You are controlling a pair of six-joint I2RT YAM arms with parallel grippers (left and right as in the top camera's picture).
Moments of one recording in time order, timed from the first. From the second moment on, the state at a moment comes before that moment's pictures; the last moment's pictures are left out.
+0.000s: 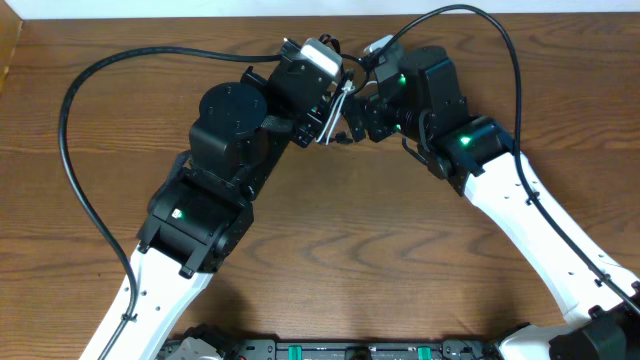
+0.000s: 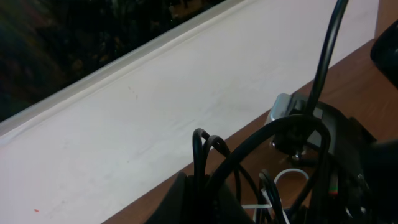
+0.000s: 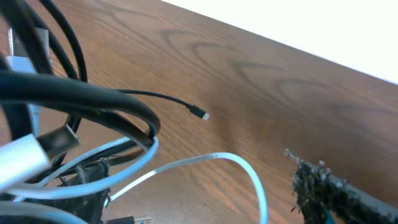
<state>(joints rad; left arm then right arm) -0.53 1.19 1.35 -0.34 -0.10 0.32 0.51 1.57 1.37 -0.41 -0.11 0.06</state>
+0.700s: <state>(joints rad) -0.53 1.19 1.35 -0.35 -0.09 0.32 0.51 1.57 1.37 -0.41 -0.10 0.06</state>
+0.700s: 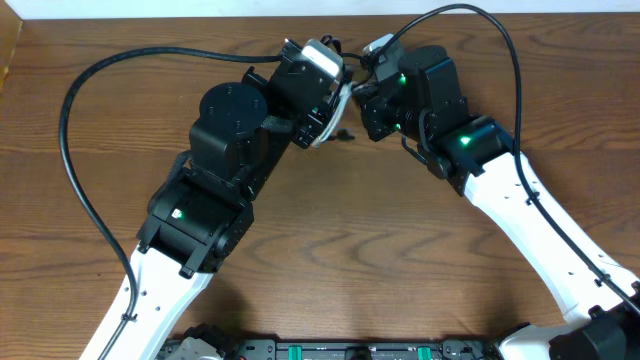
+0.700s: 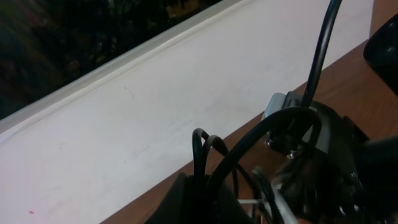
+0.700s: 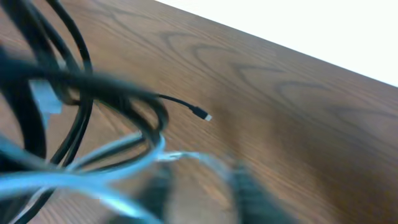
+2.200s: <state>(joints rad) -0.53 1.19 1.35 -0.37 -0.09 0.32 0.51 1.47 1.37 -0.45 0.22 0.08</state>
